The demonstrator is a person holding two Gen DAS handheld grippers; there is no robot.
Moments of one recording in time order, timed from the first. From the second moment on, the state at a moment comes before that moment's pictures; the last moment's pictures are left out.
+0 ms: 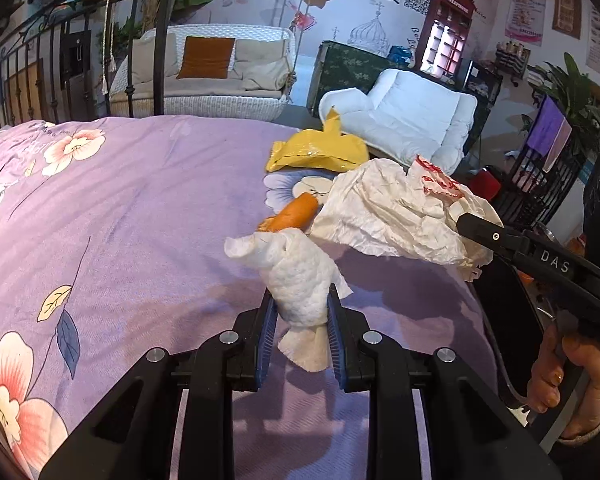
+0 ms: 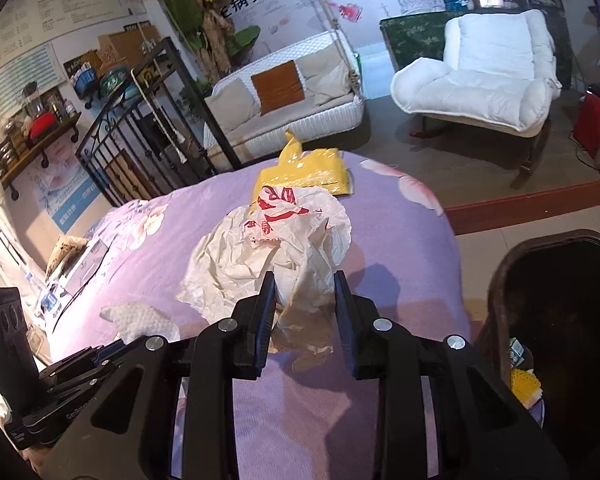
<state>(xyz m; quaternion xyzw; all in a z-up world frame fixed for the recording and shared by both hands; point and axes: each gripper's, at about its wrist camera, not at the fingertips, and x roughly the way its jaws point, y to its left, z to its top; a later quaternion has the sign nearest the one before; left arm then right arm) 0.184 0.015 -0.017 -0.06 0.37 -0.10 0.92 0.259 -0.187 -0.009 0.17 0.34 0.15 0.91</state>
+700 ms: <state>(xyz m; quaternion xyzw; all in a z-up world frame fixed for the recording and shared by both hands) 0.157 -0.079 -0.013 0.00 0.36 -0.22 0.91 0.169 -0.326 -0.016 0.24 0.31 0.01 0.92</state>
